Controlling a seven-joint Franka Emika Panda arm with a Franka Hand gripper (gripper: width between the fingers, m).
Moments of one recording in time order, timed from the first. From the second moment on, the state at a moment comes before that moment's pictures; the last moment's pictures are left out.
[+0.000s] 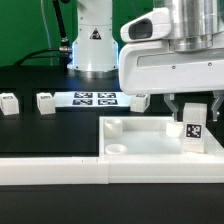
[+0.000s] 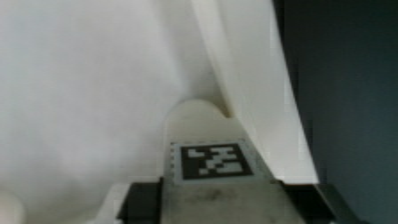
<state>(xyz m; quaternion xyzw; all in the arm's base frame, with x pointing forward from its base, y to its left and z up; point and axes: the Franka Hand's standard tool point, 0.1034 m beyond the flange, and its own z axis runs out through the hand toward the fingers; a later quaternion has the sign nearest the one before) 0.674 0.101 0.073 -0.96 0.27 -0.01 0.08</state>
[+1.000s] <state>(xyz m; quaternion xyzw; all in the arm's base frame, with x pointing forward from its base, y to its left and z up) 0.674 0.109 0.072 -0.65 0.74 0.08 0.13</state>
